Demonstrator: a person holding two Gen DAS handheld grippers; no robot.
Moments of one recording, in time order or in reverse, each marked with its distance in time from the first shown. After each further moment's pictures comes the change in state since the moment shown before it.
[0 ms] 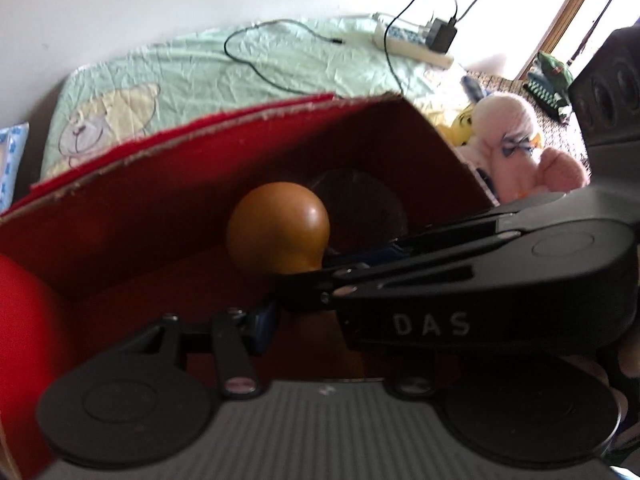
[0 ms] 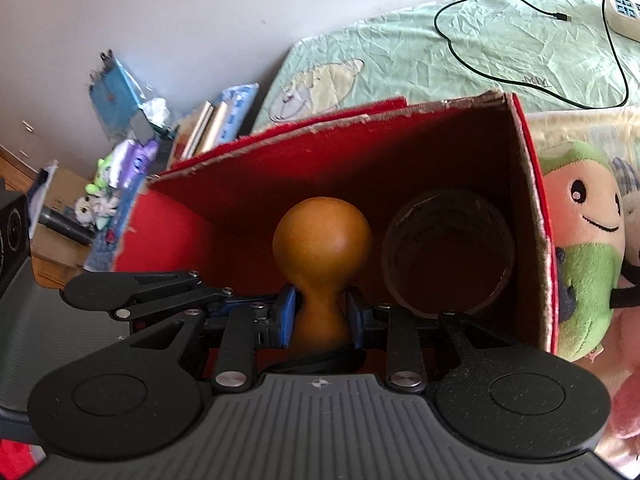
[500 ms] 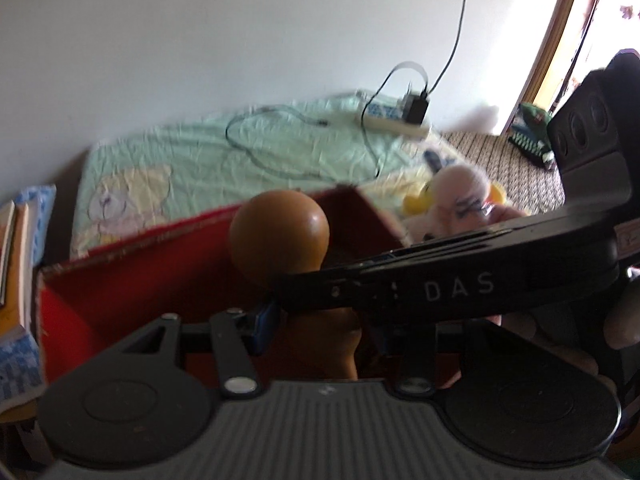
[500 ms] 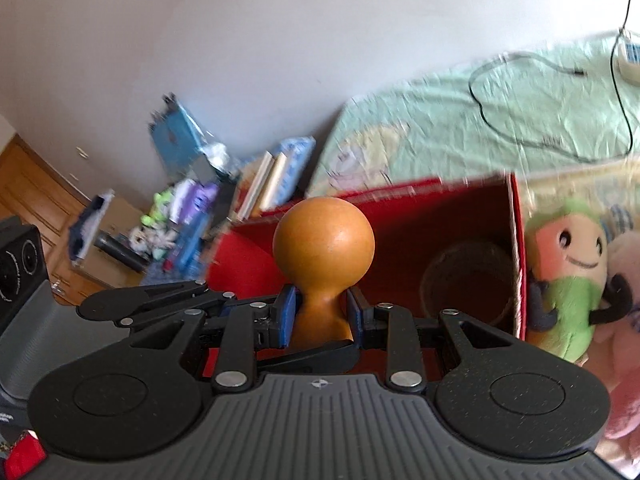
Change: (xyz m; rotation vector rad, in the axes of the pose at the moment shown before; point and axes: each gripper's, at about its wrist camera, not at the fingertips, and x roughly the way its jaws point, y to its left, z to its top) left arm -0.064 -0.025 -0.007 0.036 -0.212 0.025; right arm -0.052 0.004 -0.002 -0.029 -0.136 0.147
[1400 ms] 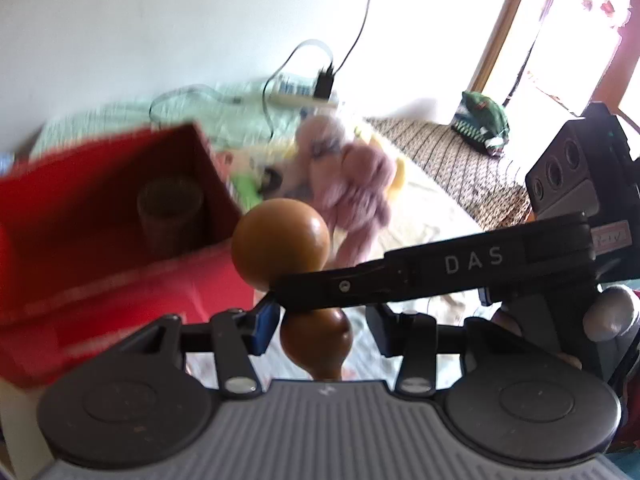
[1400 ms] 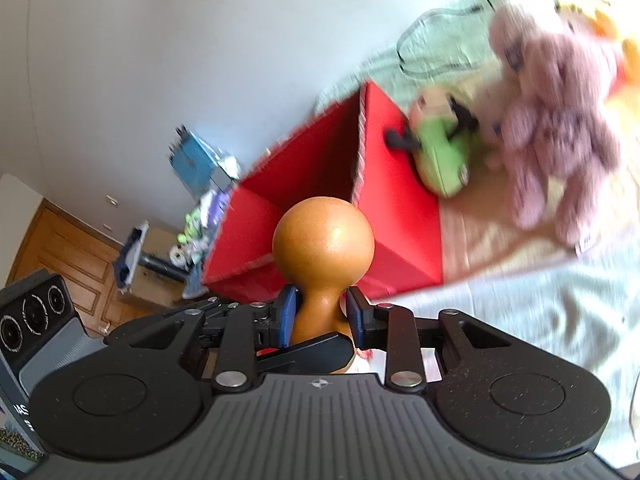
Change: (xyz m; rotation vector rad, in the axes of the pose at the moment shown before) left arm -0.042 -0.155 -0.077 0.005 -0.053 -0.089; right arm -0.137 -0.053 -0.110 0.211 -0.081 0.124
